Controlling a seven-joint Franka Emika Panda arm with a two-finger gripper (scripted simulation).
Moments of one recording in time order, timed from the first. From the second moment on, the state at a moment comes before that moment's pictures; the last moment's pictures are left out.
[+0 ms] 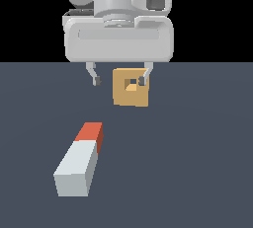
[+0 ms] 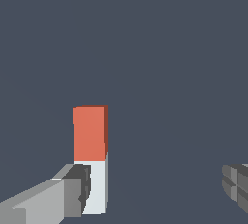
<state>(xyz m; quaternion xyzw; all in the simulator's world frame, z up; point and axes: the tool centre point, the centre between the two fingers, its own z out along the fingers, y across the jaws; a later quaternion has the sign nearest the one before) -0.013 -0.035 0.157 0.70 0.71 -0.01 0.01</state>
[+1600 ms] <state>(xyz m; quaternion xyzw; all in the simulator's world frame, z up) -0.083 -0.132 0.052 0.70 0.71 0.00 0.00</state>
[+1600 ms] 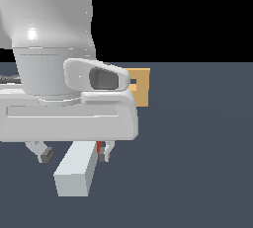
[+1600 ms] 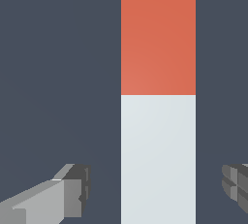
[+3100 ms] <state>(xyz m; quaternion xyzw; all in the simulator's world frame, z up) -0.081 -0.114 0.027 0.71 0.71 0.00 0.00</state>
